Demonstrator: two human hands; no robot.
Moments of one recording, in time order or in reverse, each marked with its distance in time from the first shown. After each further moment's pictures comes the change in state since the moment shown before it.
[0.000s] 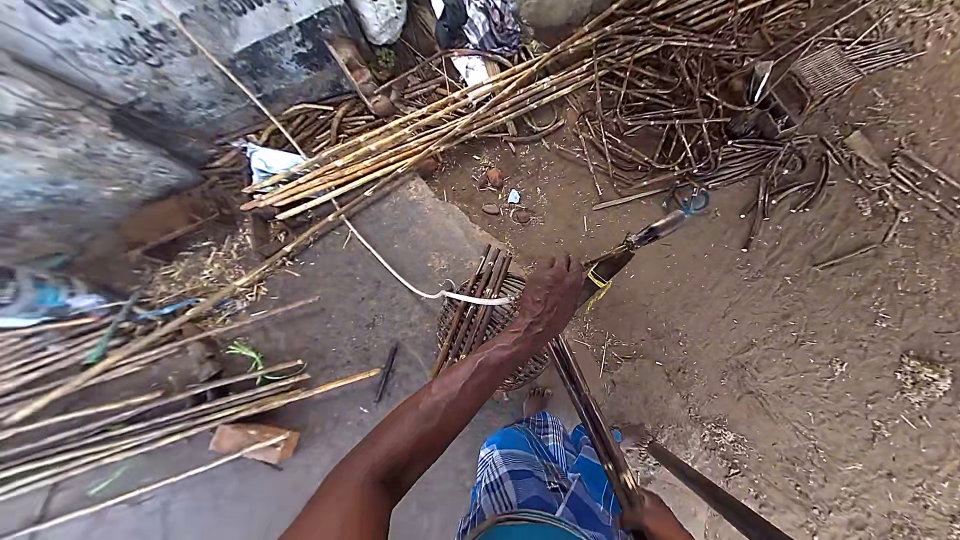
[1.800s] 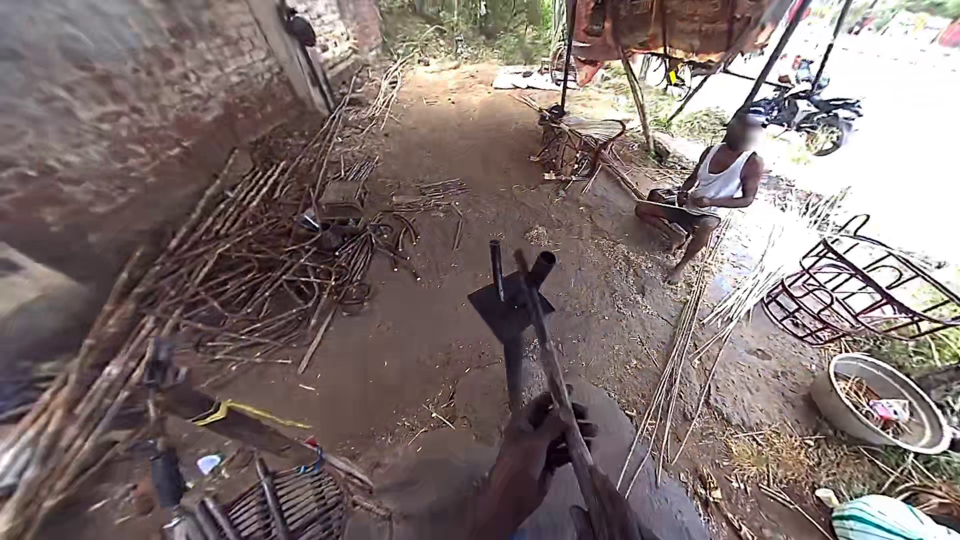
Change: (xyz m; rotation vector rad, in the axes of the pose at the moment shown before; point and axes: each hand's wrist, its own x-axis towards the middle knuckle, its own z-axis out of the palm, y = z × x) left_hand -0.444 0.375 -0.108 -1.651 -1.462 0.039; right_hand -0.303 0.224 0.223 0.148 1.934 -0.546
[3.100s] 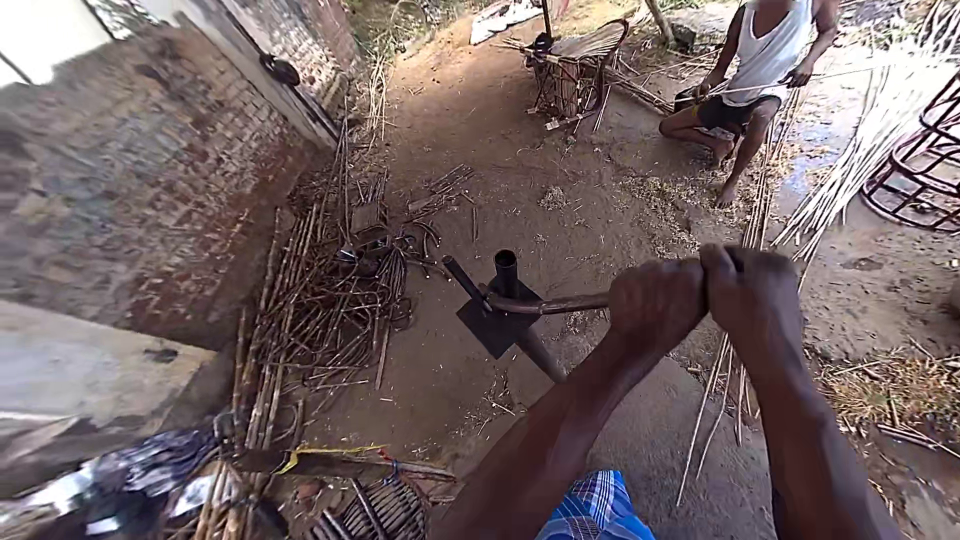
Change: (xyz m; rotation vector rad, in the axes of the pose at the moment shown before) left_hand 0.219 -0.012 0.171 2.000 0.039 0.921; right_hand 0.279 0.162 -0.065 -0.053 0.098 0.500
